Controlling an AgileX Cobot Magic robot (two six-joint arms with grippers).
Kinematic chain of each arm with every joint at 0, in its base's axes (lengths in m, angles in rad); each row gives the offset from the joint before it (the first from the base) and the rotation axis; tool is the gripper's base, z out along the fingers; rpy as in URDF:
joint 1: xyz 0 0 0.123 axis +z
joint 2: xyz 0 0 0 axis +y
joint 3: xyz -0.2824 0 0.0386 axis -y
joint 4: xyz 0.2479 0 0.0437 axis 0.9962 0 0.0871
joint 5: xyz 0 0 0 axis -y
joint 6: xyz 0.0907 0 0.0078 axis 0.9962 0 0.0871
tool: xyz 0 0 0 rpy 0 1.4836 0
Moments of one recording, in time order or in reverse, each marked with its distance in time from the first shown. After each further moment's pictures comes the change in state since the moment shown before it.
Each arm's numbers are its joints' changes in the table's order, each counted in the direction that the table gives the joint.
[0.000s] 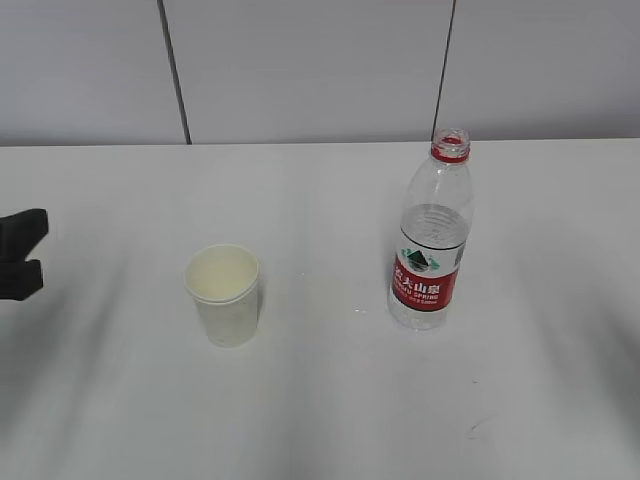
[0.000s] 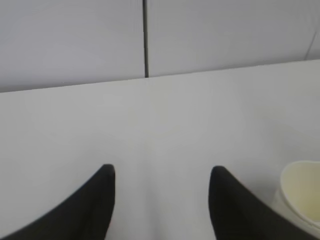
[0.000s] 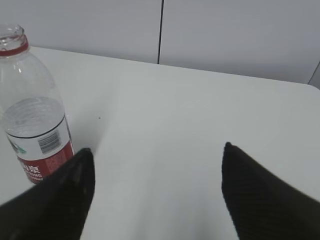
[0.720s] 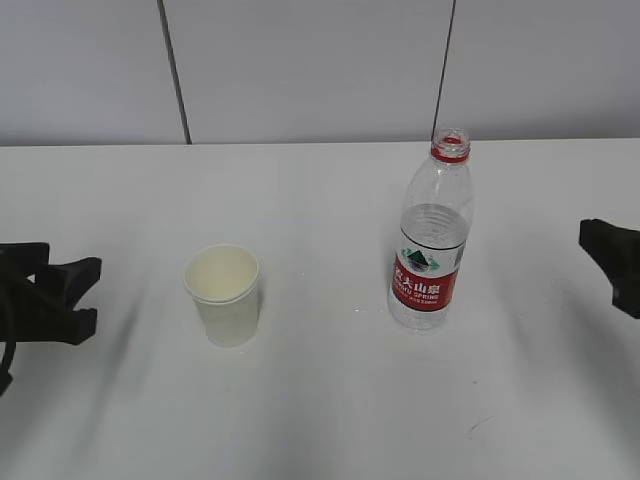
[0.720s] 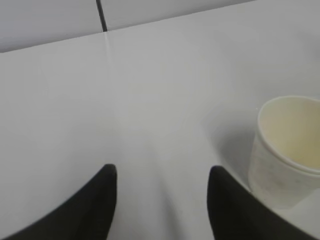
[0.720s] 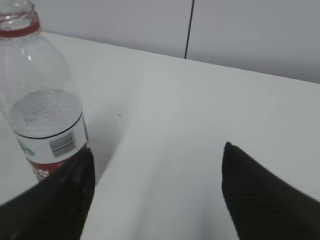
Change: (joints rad) left arm -0.060 0.228 0.001 0.052 0.093 0.000; right arm 0.030 0.293 0.000 -0.301 0.286 0.265
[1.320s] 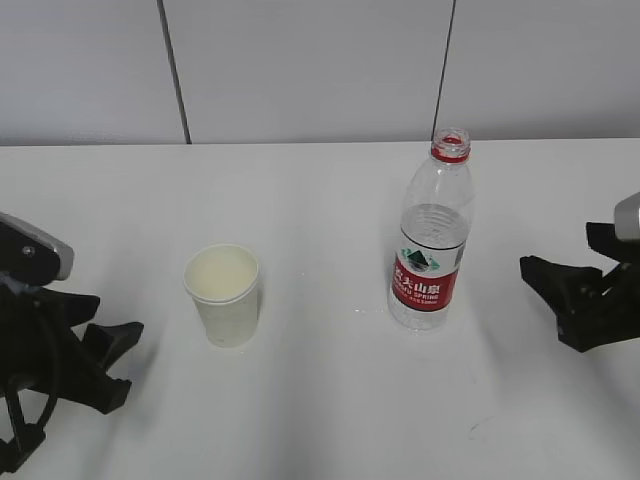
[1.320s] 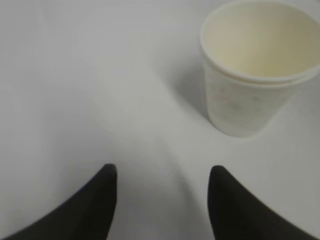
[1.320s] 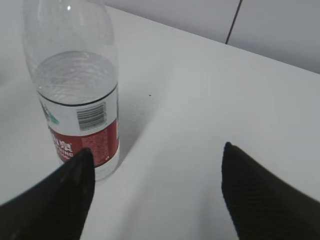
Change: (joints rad) left arm -0.039 0.178 0.002 0.160 0.002 0.000; right arm 0.000 0.250 0.000 -0.195 0.203 0.032
